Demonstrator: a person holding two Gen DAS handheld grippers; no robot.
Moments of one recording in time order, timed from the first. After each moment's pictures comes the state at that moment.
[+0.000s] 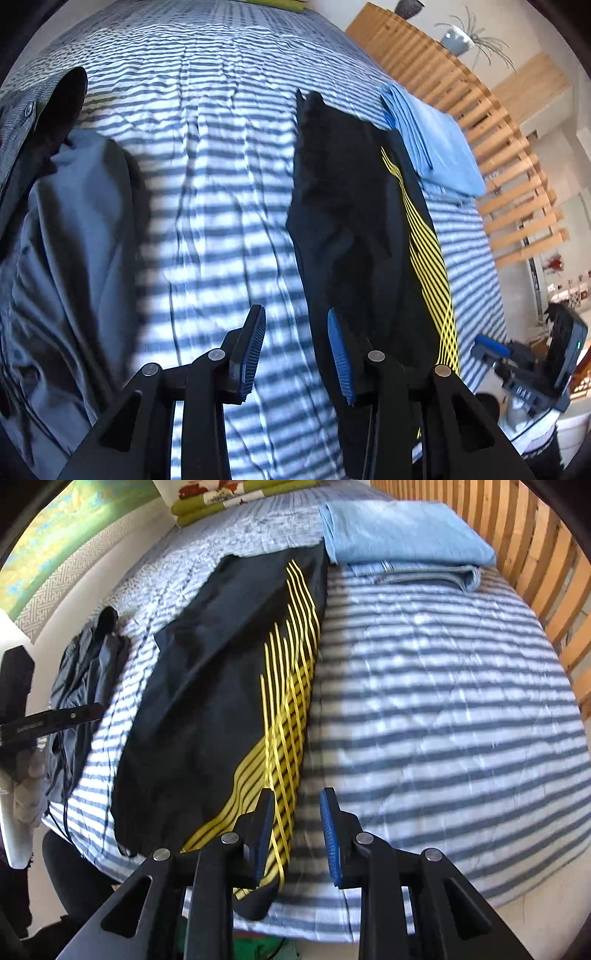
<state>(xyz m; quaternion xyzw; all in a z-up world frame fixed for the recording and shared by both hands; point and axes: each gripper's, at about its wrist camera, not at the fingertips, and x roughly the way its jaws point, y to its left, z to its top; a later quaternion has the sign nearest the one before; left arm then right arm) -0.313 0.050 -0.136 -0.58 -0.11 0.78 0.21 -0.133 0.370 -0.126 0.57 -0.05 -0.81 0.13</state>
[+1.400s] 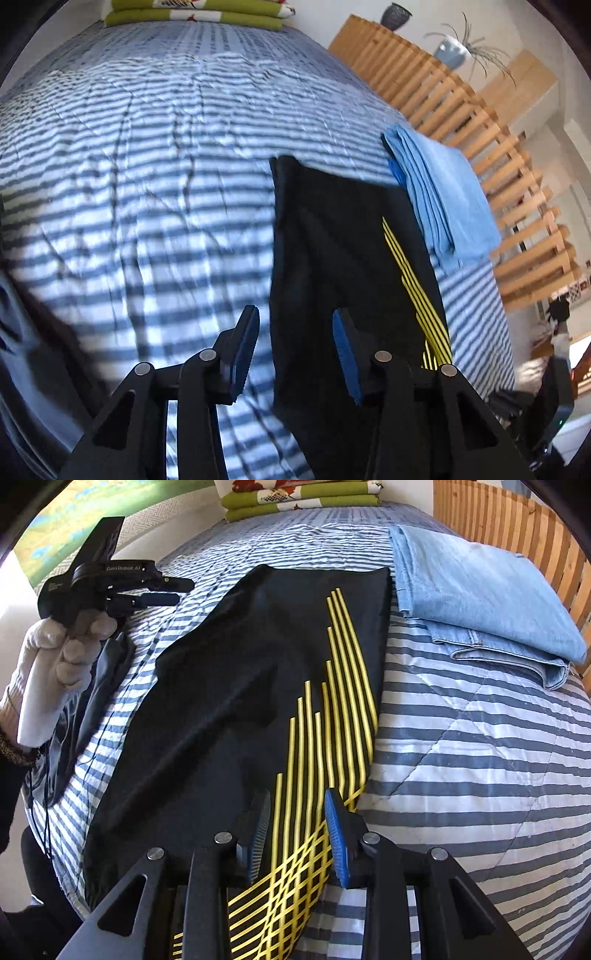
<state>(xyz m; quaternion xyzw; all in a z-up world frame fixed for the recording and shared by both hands) -0.414 0.107 -0.156 -0.55 -0.07 0.80 0.25 -0.216 0.329 -0.163 0.54 0.02 -0.82 0.21</state>
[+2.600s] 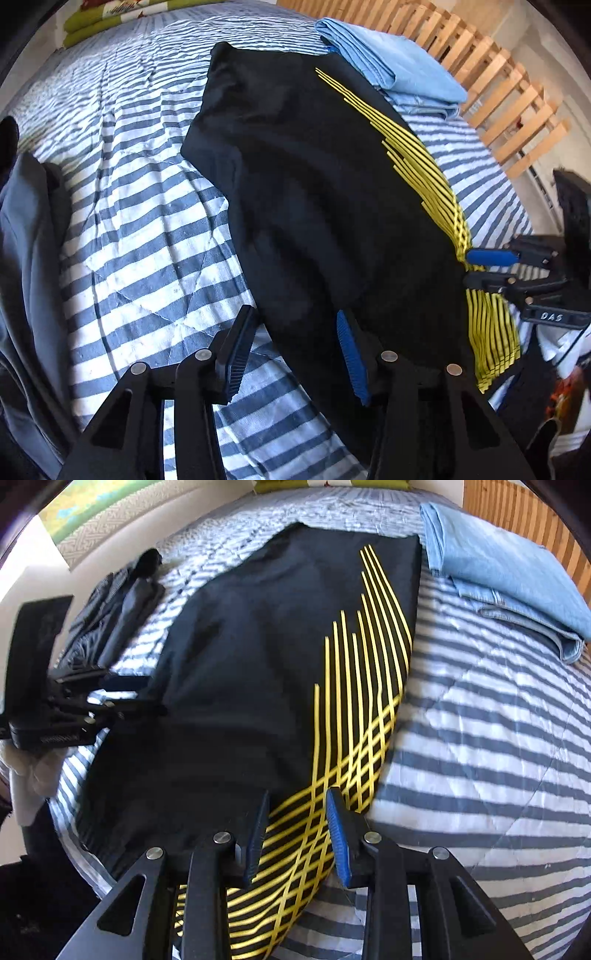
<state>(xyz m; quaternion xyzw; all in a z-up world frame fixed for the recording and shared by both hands) -0.242 0.121 -0.177 -0.57 0.02 0.77 0.28 -0.180 0.336 -0.184 0.57 0.04 -0.79 0.23</state>
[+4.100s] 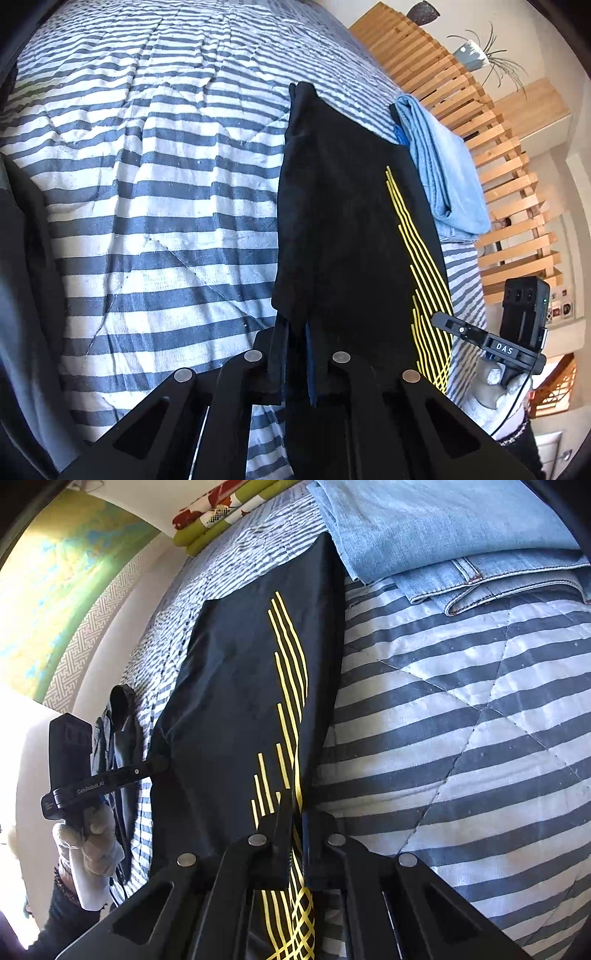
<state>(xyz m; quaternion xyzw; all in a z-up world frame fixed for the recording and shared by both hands) -0.357 0.083 -0.182 -0.58 -0.16 0.76 0.25 -0.290 0.392 -0.199 0.56 -0.22 -0.77 0.21</state>
